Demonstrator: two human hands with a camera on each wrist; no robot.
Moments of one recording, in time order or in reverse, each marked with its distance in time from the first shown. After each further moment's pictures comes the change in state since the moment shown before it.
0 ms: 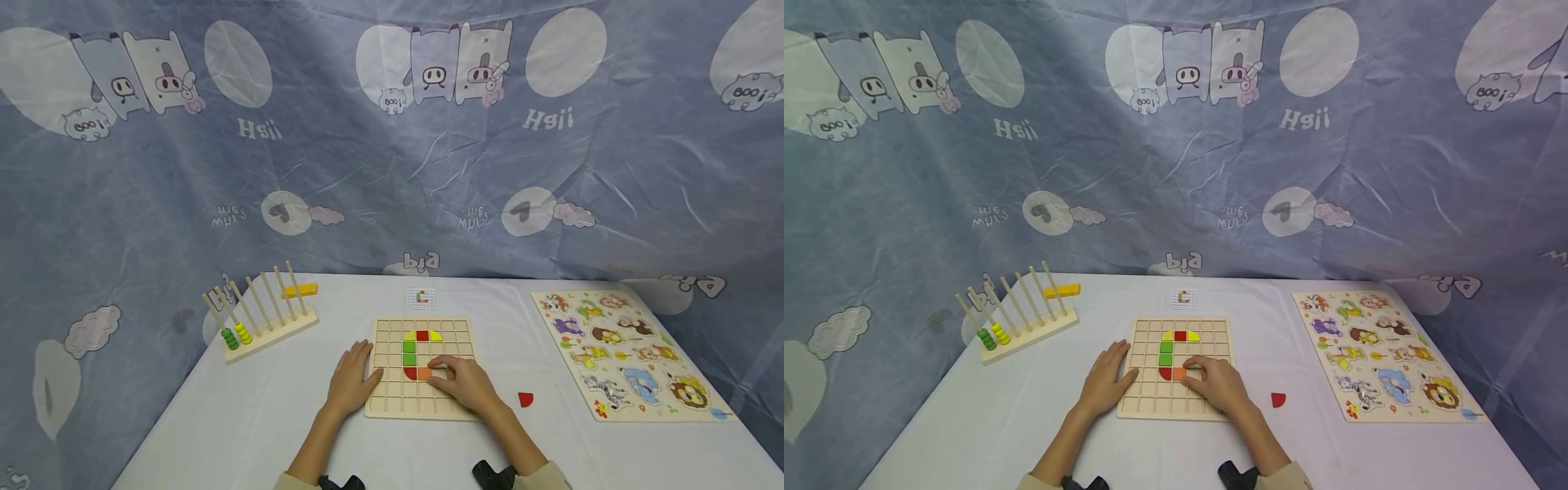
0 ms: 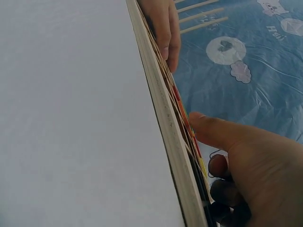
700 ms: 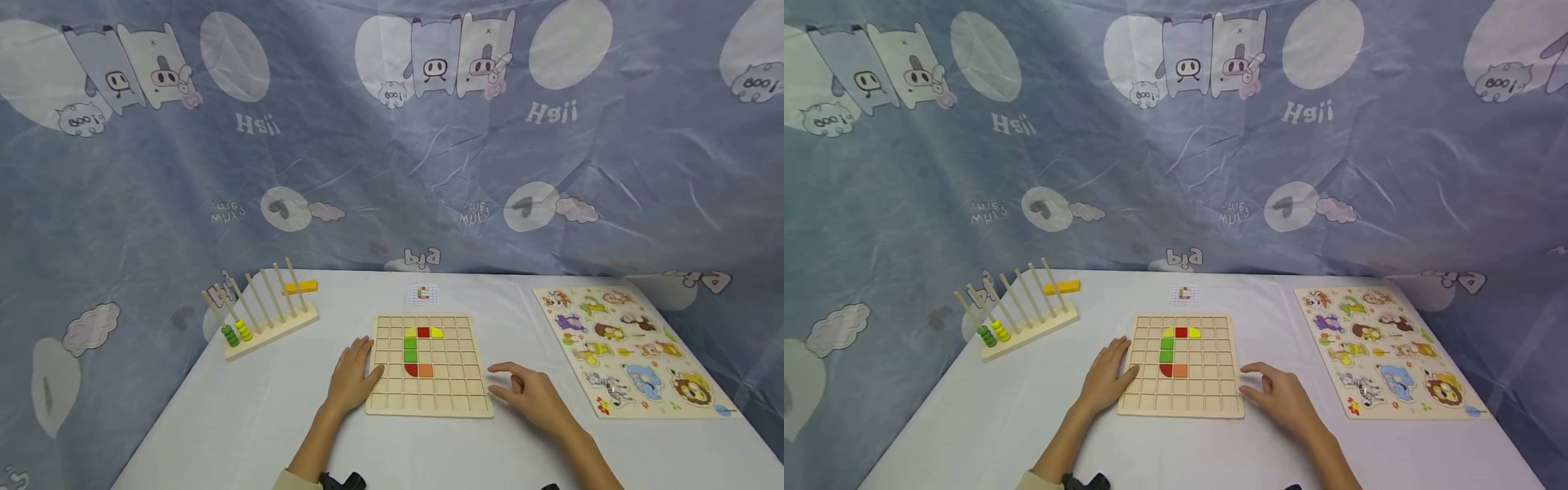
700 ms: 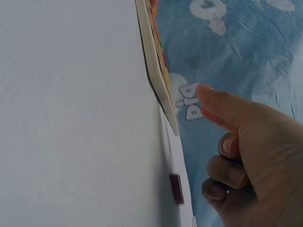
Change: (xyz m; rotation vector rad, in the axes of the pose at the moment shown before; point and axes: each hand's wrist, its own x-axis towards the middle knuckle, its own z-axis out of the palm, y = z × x) left_hand 0.000 0.002 -0.002 -0.005 -0.025 -0.023; right_hand -0.058 0.043 -0.070 0.010 0.081 0.058
